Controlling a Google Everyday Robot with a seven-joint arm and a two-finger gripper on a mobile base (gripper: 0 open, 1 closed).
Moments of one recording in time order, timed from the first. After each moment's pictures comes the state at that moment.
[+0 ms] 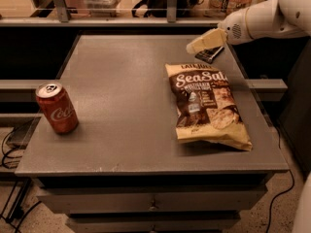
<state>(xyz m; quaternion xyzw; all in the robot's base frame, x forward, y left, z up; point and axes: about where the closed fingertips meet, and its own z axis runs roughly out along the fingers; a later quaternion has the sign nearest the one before) 0.737 -0.145 0.933 -0.38 0.78 0.22 0.45</state>
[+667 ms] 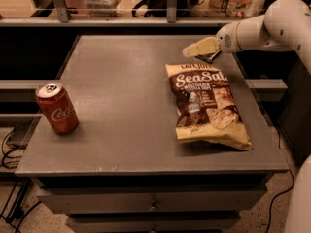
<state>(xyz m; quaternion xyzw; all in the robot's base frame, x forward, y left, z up) 0.773 -0.151 0.892 -0.31 0.81 0.21 0.46</state>
